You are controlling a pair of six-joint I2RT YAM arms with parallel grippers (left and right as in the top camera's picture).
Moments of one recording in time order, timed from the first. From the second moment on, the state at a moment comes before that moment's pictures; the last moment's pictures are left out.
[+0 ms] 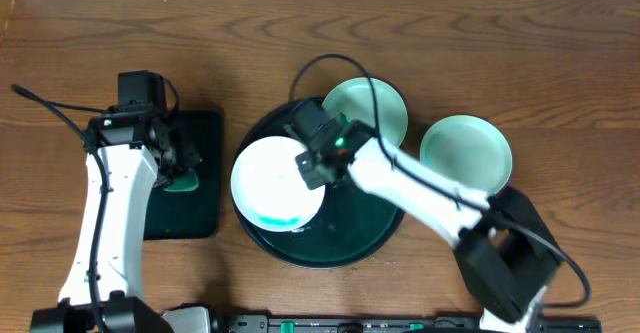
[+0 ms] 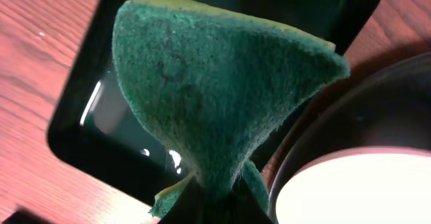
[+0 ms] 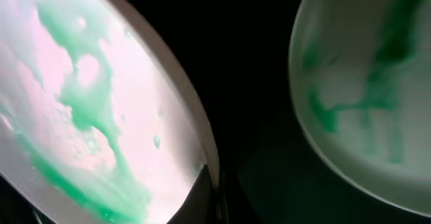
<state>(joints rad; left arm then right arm) 0.13 1.44 1.17 -1.09 -0.10 -0.40 0.85 1.90 1.43 -0.73 0.11 0.33</state>
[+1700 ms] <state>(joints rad) 0.13 1.50 1.17 -1.09 -0.06 -0.38 0.68 1.66 1.43 -0.74 0.10 0.22</state>
